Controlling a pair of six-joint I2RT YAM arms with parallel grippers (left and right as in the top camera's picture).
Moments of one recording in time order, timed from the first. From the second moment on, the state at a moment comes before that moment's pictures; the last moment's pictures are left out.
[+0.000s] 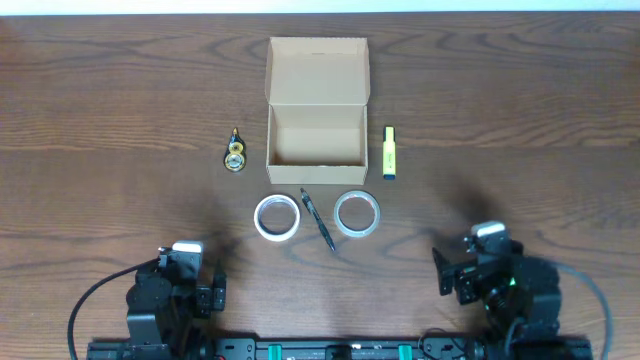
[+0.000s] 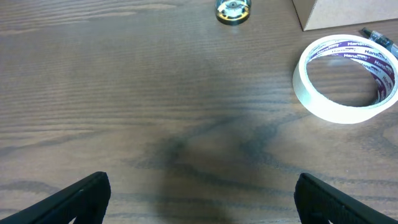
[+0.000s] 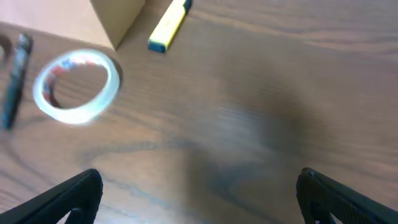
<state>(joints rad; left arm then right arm) 0.00 0.01 0.32 -1.02 0.00 0.16 0.06 0.19 0.32 -0.78 -0.17 -0.11</state>
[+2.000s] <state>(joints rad) 0.00 0.01 0.33 -1.02 0.00 0.16 0.31 1.86 1.27 -0.59 0.04 0.32</state>
